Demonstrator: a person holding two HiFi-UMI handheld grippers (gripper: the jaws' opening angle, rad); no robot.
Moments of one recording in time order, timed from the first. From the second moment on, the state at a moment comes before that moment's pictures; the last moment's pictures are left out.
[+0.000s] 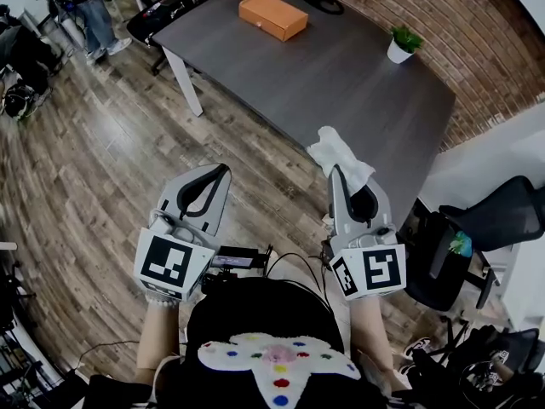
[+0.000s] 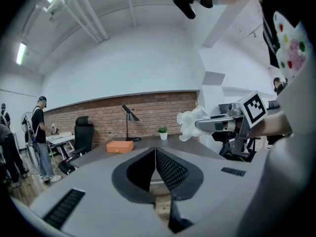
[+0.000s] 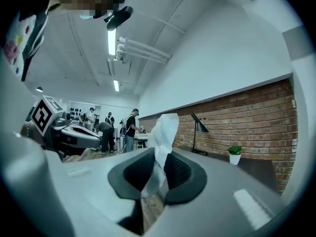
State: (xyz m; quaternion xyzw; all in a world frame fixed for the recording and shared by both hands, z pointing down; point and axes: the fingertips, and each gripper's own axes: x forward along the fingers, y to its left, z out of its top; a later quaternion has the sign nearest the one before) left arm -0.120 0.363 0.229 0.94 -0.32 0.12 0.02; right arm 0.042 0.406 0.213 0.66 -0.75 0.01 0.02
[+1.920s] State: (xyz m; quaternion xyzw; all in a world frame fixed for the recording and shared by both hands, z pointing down) left arm -0.089 0.193 0.238 0.92 -0.36 0.12 0.01; right arm 0.088 0.227 0.218 0.63 -0.77 -0.01 0.02
